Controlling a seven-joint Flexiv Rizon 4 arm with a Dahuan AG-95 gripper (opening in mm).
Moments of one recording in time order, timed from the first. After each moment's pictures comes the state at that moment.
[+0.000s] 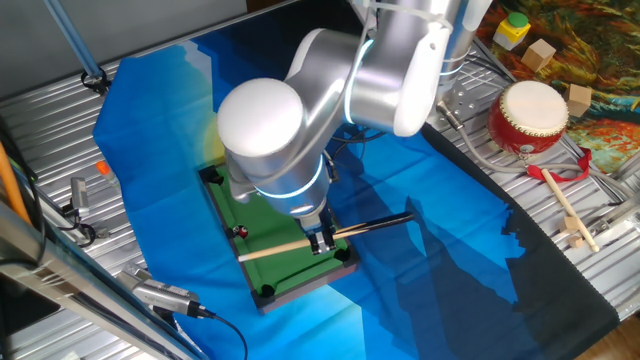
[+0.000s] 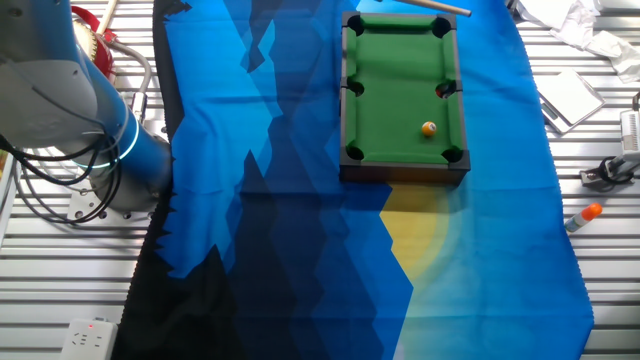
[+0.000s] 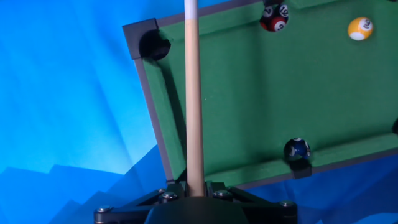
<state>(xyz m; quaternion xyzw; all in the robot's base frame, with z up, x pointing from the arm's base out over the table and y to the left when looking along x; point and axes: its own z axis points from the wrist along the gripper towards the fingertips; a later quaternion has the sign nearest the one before) 0.468 0.290 0.170 -0.12 -0.99 -0.01 0.11</state>
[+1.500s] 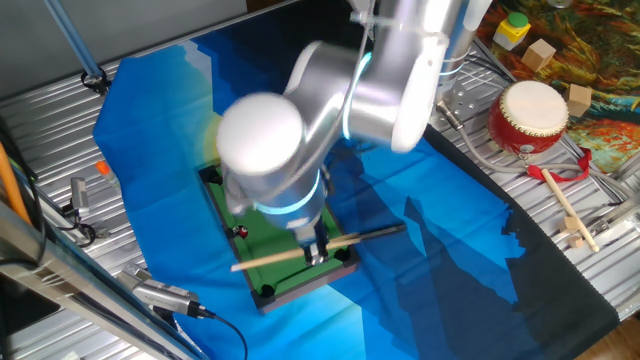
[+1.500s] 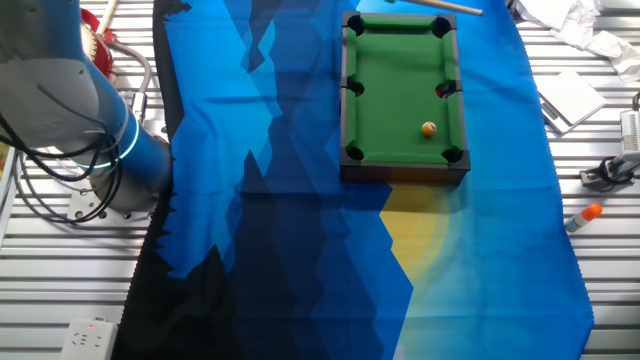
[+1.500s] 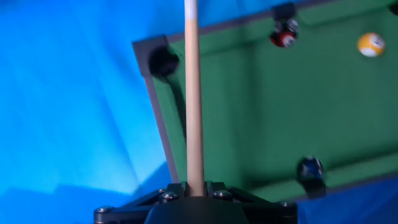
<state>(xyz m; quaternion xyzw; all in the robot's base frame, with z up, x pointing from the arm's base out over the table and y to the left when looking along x) 0.503 0.304 0.154 -0.13 -0.99 0.00 0.09</state>
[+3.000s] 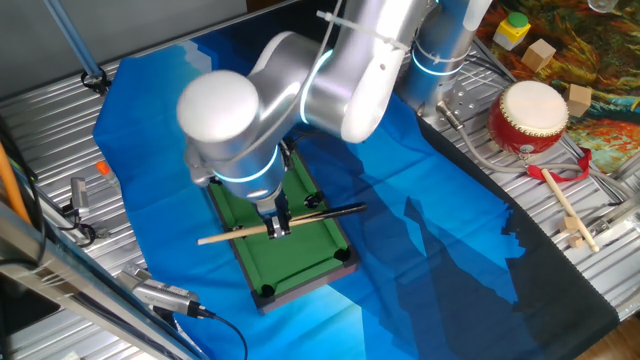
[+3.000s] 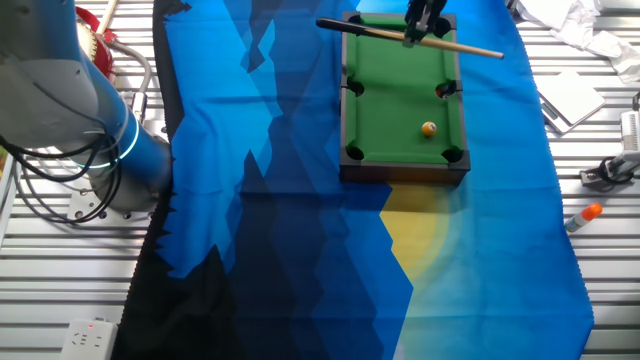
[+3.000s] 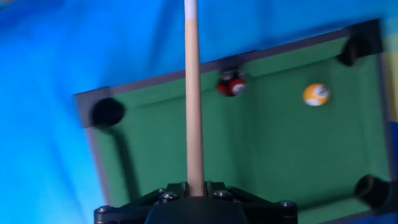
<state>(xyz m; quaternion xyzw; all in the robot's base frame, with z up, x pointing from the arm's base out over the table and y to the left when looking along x) 0.517 0.212 0.137 -0.13 -0.99 0.00 0.07</state>
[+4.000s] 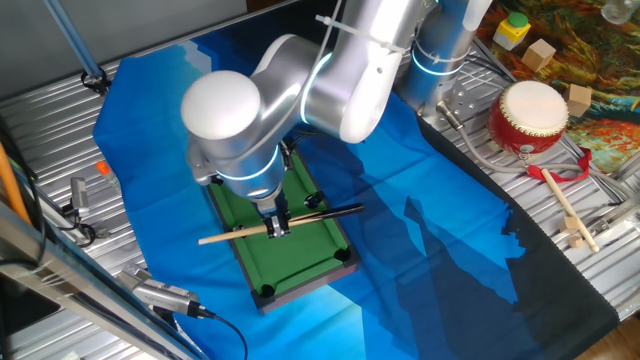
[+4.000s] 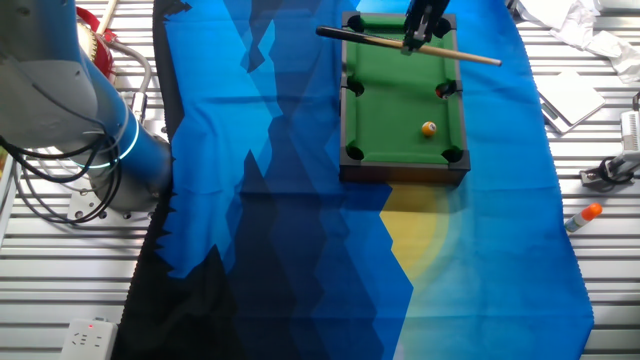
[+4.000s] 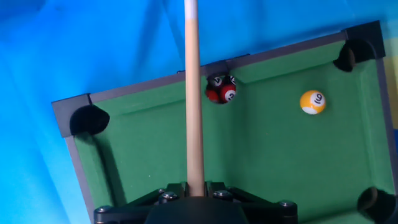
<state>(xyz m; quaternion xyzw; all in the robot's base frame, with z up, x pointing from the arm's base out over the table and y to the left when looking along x) 0.523 0.207 0.121 -0.13 -0.99 0.00 0.06</state>
